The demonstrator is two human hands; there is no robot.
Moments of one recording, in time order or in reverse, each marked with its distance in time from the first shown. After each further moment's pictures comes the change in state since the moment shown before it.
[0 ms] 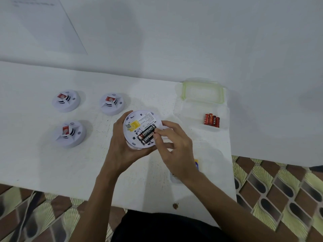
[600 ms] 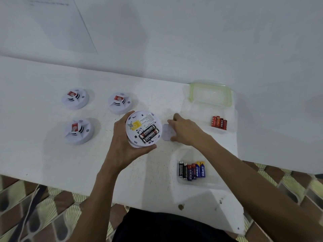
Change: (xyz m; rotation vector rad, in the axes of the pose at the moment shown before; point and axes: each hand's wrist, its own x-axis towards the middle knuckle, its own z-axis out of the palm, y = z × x) left_hand 0.006 0.018 -0.022 0.124 0.040 0.093; right_hand 0.078 0.074 -0.004 -0.981 -0.913 0.103
